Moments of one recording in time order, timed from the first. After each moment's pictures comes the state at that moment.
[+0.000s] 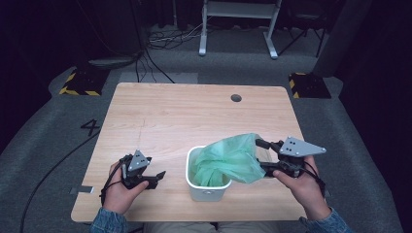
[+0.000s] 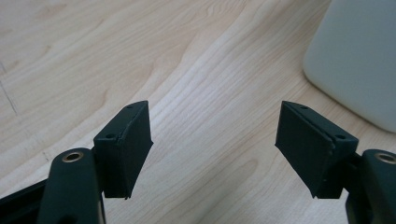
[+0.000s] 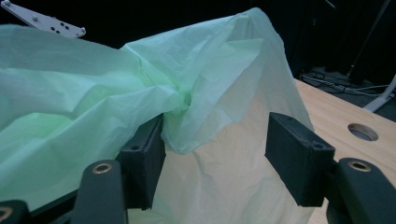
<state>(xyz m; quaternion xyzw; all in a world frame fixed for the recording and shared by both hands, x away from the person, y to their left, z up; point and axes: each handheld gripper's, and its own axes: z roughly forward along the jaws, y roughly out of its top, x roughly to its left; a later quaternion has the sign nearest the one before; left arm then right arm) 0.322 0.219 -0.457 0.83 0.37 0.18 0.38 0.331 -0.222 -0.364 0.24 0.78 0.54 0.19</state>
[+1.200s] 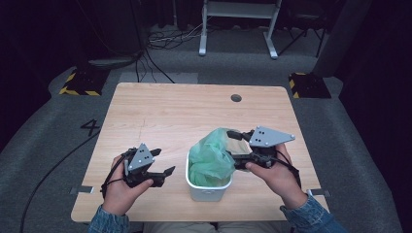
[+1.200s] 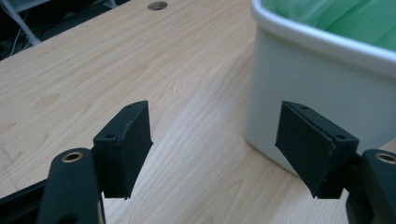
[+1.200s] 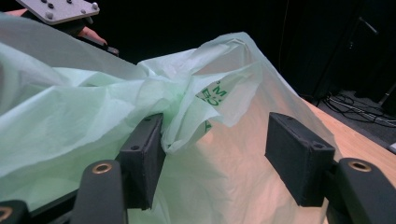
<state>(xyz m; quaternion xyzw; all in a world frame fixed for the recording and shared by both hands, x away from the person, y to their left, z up) 0.309 0.191 -0.398 0.82 0.30 0.20 0.44 0.344 -0.151 -0.339 0.18 0.80 0.55 0.17</state>
